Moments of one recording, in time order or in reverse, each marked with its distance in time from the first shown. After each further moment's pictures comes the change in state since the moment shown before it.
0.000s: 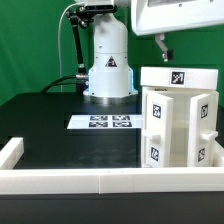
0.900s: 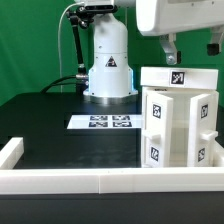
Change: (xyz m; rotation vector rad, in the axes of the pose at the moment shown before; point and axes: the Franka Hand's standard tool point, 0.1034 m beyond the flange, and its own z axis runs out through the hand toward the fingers) arm 0.001 0.000 0.003 -0.053 -0.007 -0.900
